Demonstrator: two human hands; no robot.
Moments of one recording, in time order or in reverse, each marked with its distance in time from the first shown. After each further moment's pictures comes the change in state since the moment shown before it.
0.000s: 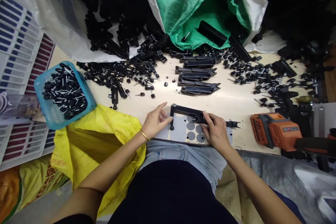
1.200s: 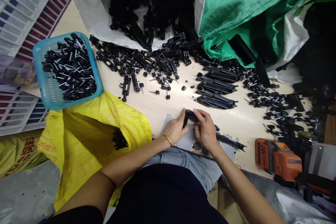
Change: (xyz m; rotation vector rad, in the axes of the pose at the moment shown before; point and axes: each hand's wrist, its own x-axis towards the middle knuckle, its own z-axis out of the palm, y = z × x) left_hand 0.008 0.009 0.041 0.130 -0.182 -0.187; right_hand 0.085 -0.053 0.017 0.207 -0.093 -0.187
